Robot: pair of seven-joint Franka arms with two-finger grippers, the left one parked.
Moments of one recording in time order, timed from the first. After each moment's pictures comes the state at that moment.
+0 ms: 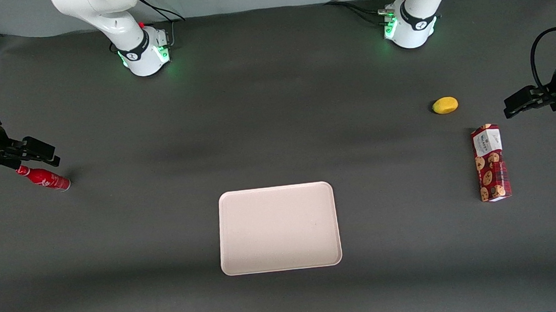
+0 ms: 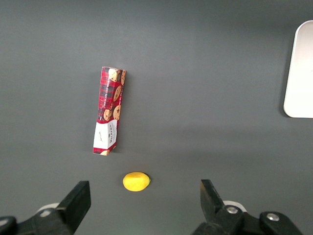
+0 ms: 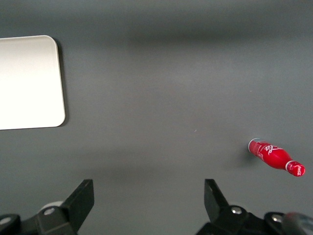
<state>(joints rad) 0.00 0.03 -0.02 -1.65 0.02 1.71 0.03</state>
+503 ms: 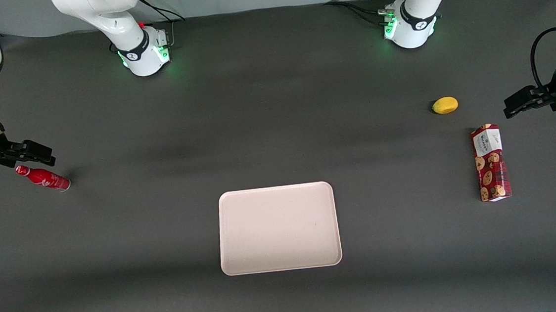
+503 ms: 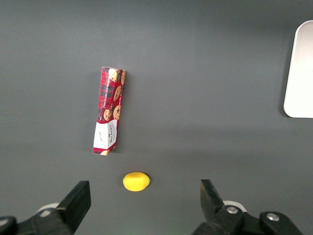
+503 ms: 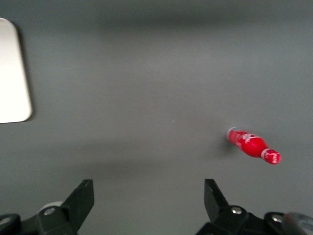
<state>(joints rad) -0.03 0.02 -0.04 -1.73 -0.07 1.74 0.02</state>
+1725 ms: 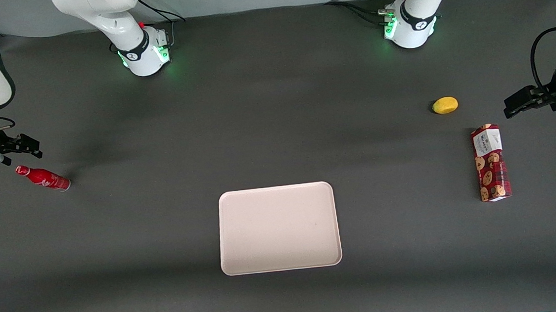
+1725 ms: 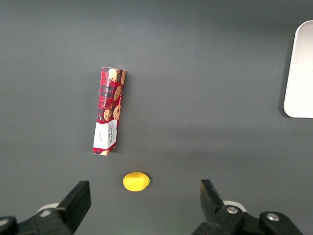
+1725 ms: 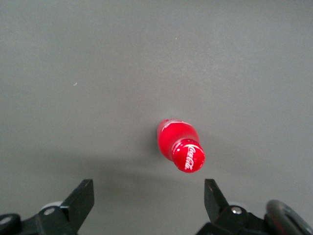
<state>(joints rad) -0.04 -0.05 -0.48 -2.35 -0.02 2.41 -0.67</state>
